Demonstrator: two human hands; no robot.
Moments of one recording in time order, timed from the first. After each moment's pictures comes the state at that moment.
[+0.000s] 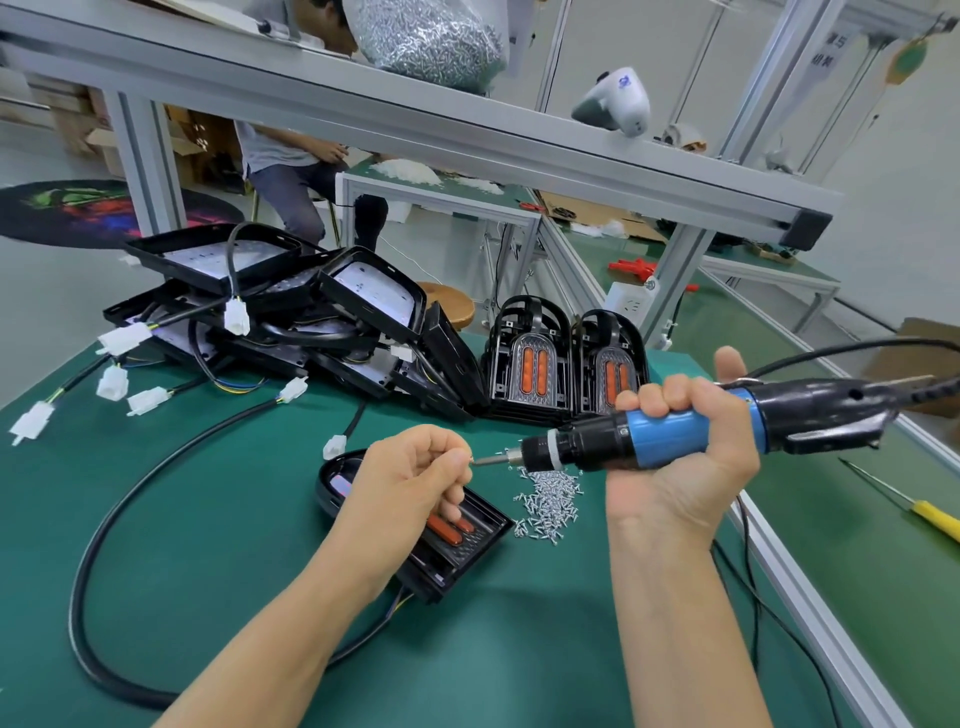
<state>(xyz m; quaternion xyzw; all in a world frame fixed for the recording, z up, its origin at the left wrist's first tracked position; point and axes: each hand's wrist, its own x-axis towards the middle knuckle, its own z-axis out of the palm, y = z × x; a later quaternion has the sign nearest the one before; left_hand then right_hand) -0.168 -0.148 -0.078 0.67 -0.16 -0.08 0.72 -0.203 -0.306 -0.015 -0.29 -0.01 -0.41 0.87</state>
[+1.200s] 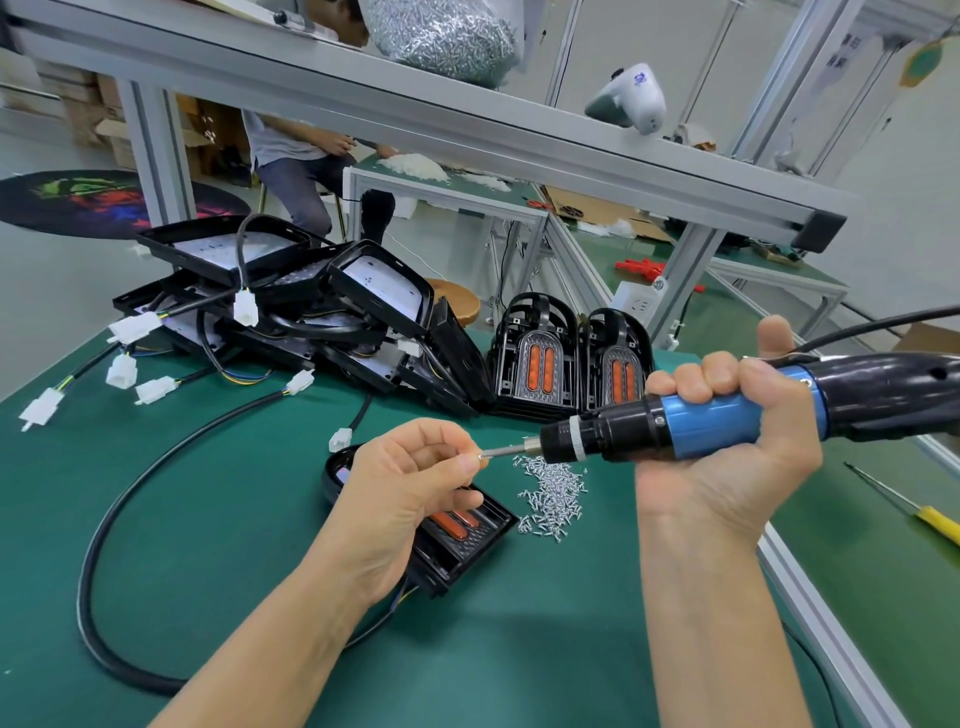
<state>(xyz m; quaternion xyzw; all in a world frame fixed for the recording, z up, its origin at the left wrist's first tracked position) -0.174 -0.145 -0.077 0.49 -0.12 -0.15 0.85 -0.214 -0.305 0.005 -0.31 -0.05 -0.40 0.86</state>
